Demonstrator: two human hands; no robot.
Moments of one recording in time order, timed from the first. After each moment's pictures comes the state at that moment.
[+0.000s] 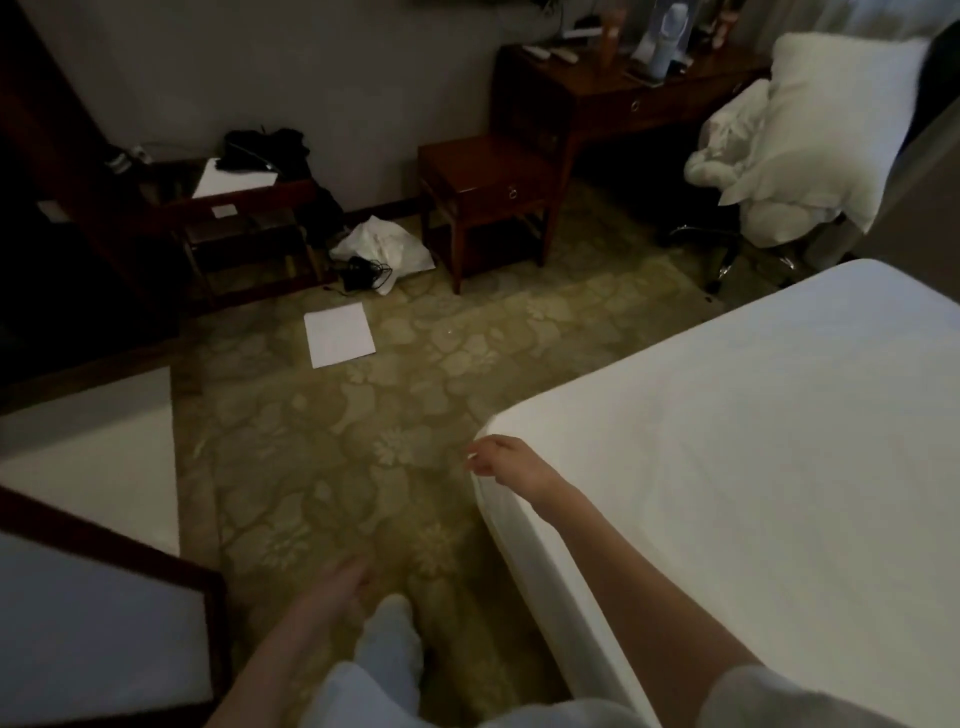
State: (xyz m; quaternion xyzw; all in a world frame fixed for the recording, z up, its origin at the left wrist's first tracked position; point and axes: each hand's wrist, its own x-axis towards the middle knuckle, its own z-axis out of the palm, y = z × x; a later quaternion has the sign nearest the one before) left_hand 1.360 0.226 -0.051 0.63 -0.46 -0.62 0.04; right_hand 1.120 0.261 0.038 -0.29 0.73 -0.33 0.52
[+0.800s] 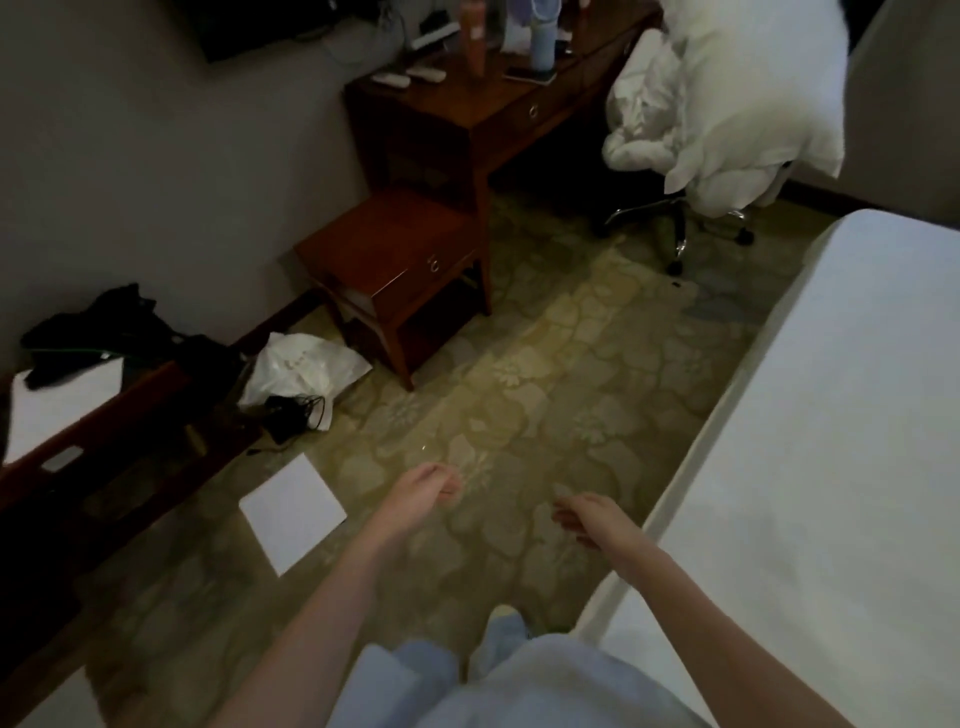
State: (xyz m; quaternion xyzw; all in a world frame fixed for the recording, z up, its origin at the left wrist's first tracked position) left_hand 0.954 -0.241 0.014 0.45 -0.65 -0.61 -0.06; right_hand 0.844 -0.052 -0.031 0.04 0.76 -0.46 0.46
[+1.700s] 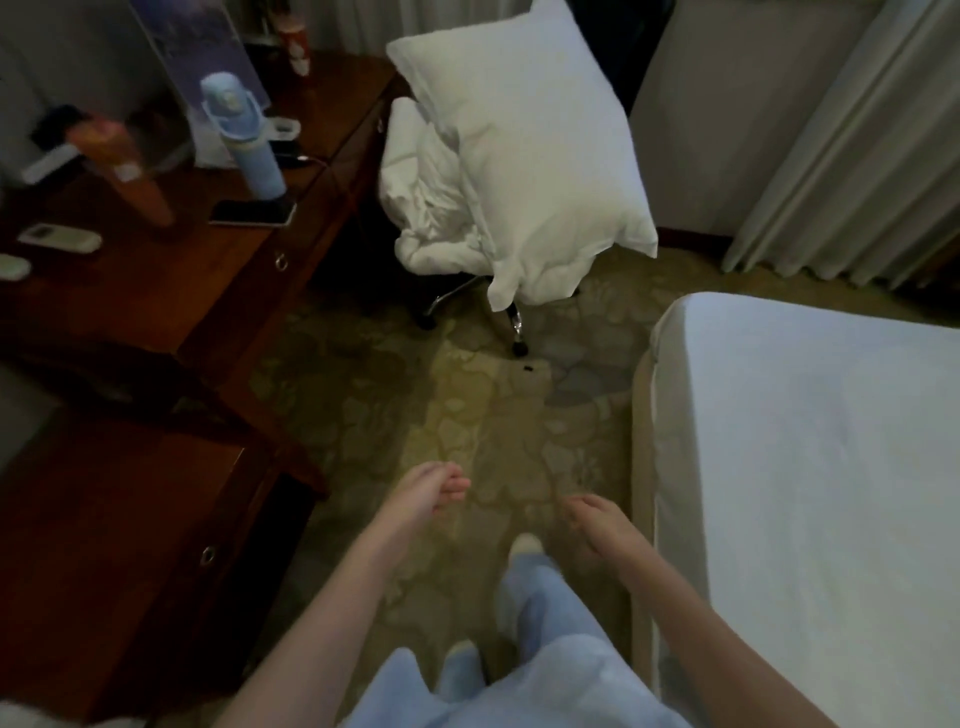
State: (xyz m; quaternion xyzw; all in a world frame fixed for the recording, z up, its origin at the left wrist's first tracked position) left_hand 0.273 -0.384 0.007 0.29 -0.69 -0.63 -0.22; right_hand 0.274 -0.163 -0.019 0.22 0.77 -0.50 0.34
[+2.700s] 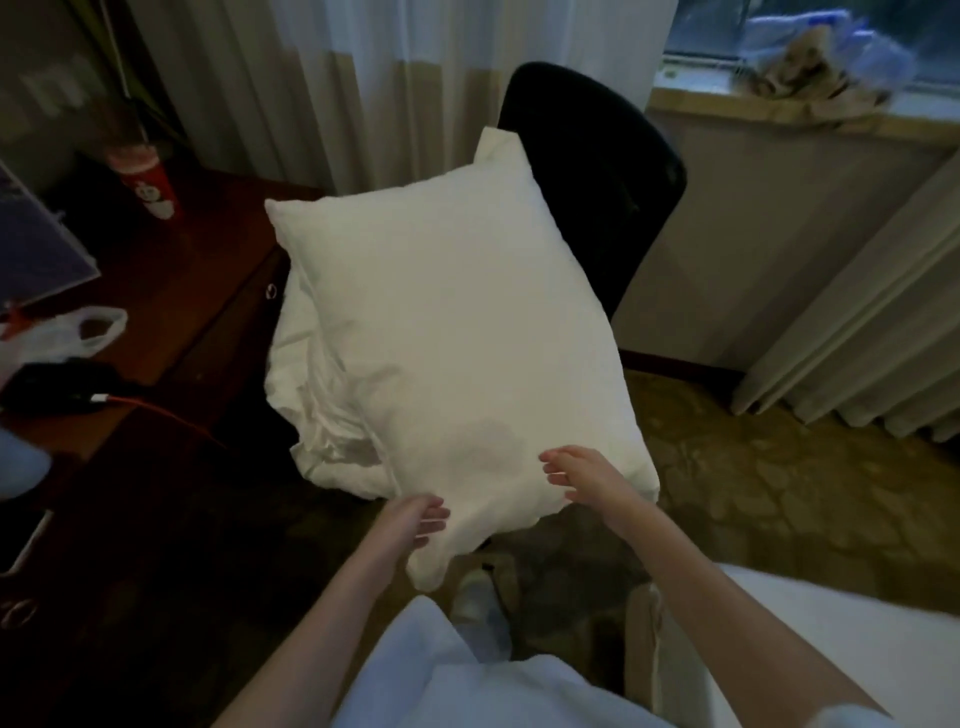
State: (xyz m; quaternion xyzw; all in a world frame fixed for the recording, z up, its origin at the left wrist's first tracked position) left_hand -0.352 -0.327 -0.019 0.34 -0.66 -0.63 -0.23; right_hand -0.412 -0.109 0.019 0.13 0.80 -0.51 0.30
